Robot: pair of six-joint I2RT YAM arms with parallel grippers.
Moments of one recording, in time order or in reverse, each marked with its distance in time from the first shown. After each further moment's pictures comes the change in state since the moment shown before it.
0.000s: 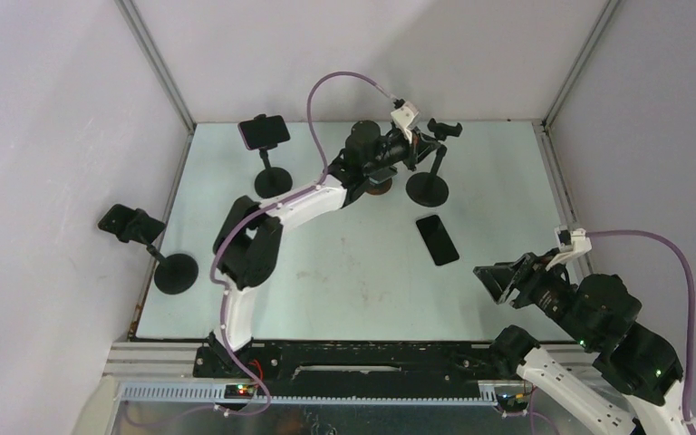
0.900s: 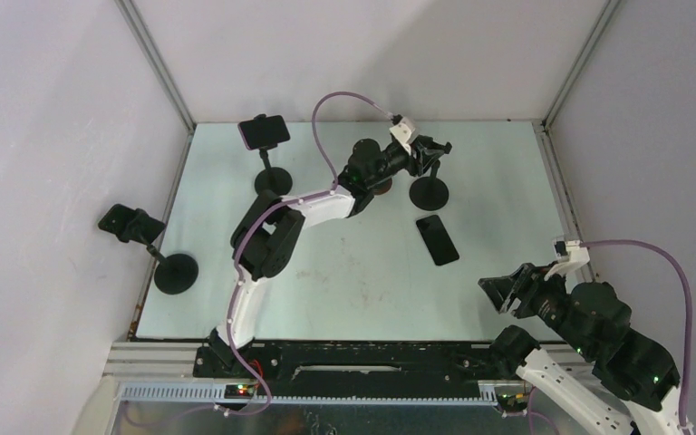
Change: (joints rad) left arm 0.019 0.210 0.002 0.369 -0.024 0.033; right arm -0.003 -0.076 -0.047 -0.135 0.049 0.025
